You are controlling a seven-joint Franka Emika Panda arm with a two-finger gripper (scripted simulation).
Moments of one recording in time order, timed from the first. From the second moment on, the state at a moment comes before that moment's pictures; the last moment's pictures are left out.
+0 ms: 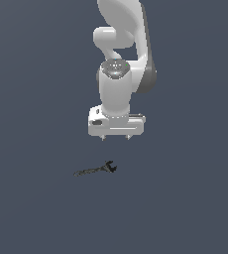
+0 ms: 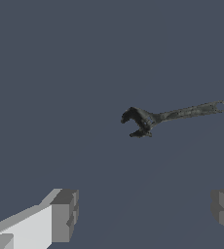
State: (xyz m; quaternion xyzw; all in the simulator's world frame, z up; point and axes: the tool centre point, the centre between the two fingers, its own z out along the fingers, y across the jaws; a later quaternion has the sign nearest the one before) arm 0.013 0.007 0.172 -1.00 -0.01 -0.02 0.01
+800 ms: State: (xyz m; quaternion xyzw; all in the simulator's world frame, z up) arm 0.028 0.027 0.199 -1.00 -0.02 -0.05 0.00
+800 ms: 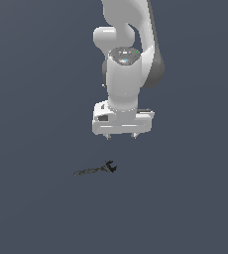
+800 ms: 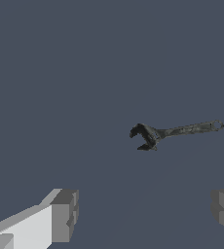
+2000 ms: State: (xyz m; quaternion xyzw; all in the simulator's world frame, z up) arm 0.048 -0.006 0.159 -0.98 0.20 -0.03 0.02
